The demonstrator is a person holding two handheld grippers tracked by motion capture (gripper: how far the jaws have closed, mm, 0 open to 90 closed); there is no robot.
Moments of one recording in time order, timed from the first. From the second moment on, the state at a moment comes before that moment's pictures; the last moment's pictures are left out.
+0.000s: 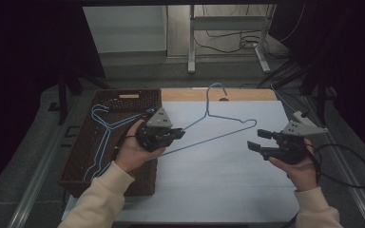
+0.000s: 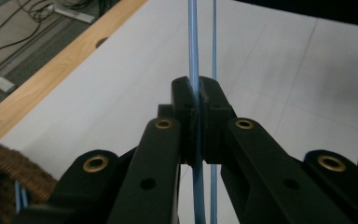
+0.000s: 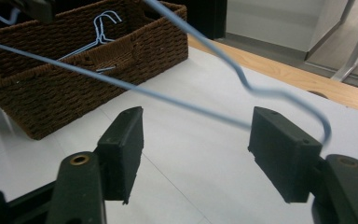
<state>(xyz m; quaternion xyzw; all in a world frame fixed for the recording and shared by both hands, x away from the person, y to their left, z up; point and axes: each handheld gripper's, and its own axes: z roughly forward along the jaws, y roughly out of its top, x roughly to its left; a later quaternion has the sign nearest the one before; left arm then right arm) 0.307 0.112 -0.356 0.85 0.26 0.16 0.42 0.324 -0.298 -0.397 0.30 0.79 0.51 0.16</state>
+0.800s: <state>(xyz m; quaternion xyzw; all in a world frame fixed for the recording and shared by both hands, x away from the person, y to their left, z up) 0.264 0.253 -0.350 0.76 0.42 0.23 0.45 0.314 -0.304 -0.458 0.34 0.80 0.49 0.13</state>
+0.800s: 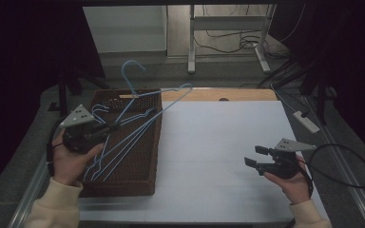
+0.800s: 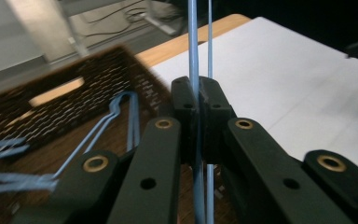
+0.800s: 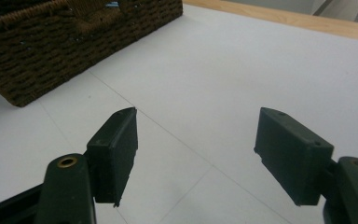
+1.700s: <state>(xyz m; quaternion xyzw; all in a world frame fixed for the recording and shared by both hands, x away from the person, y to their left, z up) 0.274 0.308 -0.406 0.75 0.51 0.20 0.38 0.315 -0.297 -0.469 0.34 0.81 0.46 0.13</state>
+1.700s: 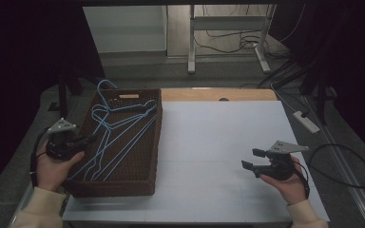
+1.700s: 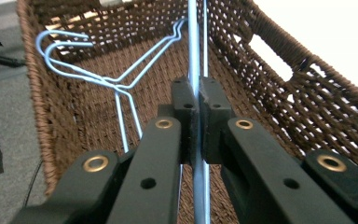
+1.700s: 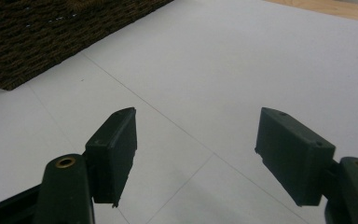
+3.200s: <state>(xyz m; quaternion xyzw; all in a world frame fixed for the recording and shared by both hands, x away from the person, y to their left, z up) 0.322 0.288 -0.451 0.80 0.52 0.18 0.24 0.314 -0.298 -0.472 0.34 0.81 0.45 0.13</state>
